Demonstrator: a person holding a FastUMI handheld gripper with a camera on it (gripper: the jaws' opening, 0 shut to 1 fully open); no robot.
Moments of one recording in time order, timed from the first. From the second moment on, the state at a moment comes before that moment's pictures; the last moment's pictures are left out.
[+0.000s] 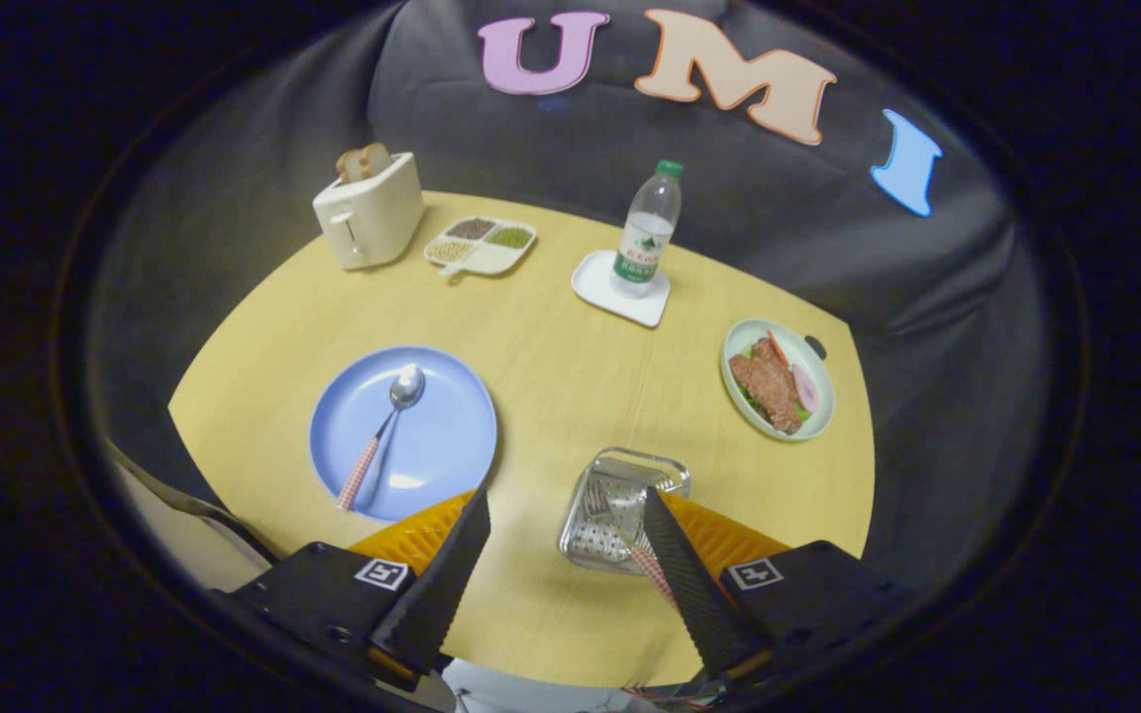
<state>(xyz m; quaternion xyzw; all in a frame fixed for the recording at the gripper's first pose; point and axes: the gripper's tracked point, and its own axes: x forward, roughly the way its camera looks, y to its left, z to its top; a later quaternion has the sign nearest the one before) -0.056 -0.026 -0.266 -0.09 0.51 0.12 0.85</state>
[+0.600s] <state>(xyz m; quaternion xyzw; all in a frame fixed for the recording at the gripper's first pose) -0.074 0.072 -0.284 -0.04 0.41 0.07 0.91</state>
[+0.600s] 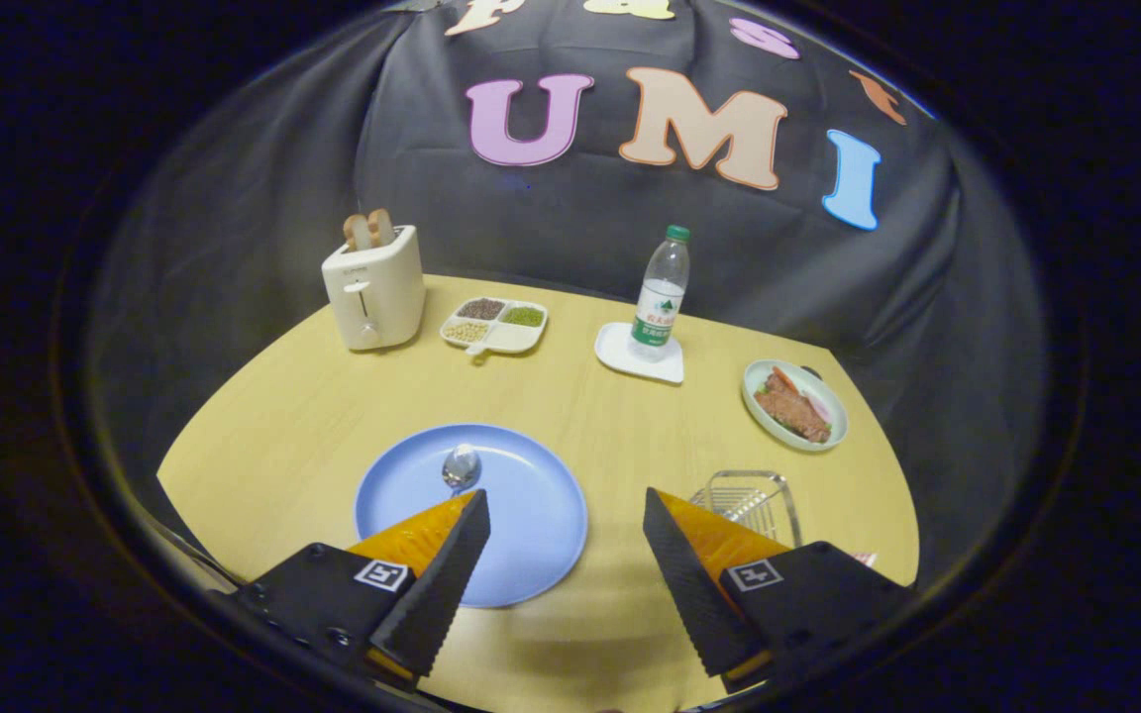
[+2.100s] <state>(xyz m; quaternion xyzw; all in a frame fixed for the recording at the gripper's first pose) -0.124 0.144 -0.372 -0.08 0.54 0.16 0.82</state>
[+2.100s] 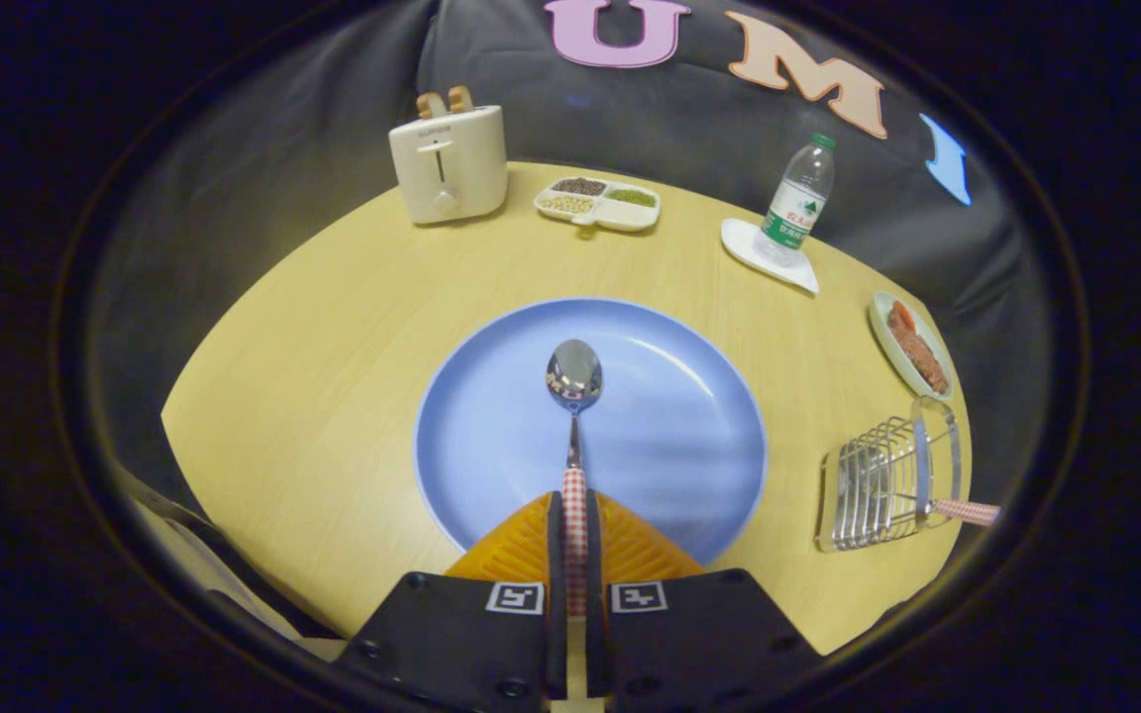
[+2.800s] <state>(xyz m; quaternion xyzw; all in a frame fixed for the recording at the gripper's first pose) -0.085 0.059 -0.293 -0.12 0.54 0.21 0.81</state>
